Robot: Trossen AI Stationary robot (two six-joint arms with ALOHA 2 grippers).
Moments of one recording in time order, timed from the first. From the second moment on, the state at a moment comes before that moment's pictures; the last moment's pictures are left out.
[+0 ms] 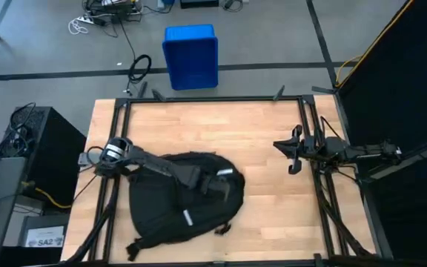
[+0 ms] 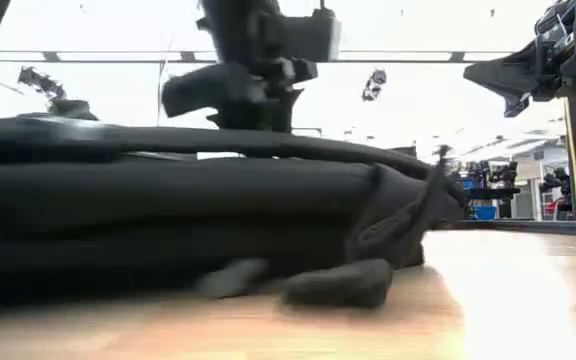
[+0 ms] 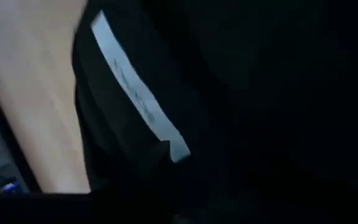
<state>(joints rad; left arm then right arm) -0.25 2.02 1.65 -0.94 -0.47 0.25 0.07 0.03 0.01 0.17 0.30 0.00</state>
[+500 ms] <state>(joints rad) -0.07 2.01 1.81 -0.95 -0.53 0.43 0.07 0.03 0.01 0.17 0.30 0.00</state>
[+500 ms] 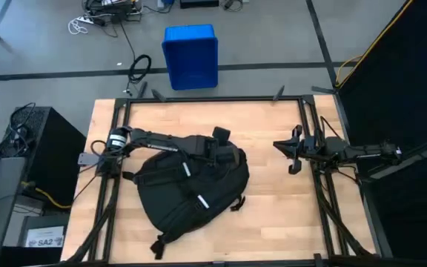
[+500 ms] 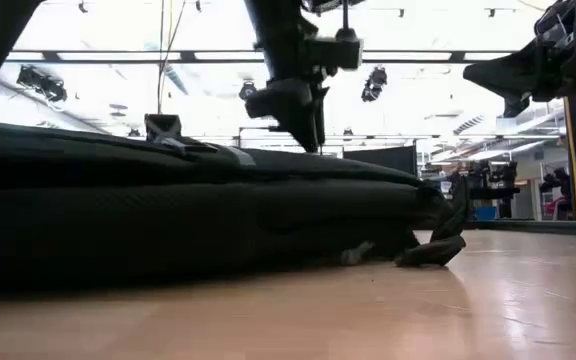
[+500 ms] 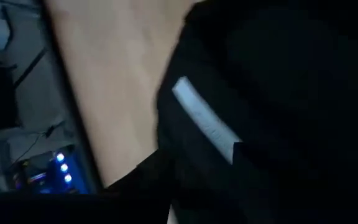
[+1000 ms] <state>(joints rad) -0.24 1.97 2.17 -1.56 -0.60 -0.06 0.07 0.03 0.01 0.19 0.30 0.00</state>
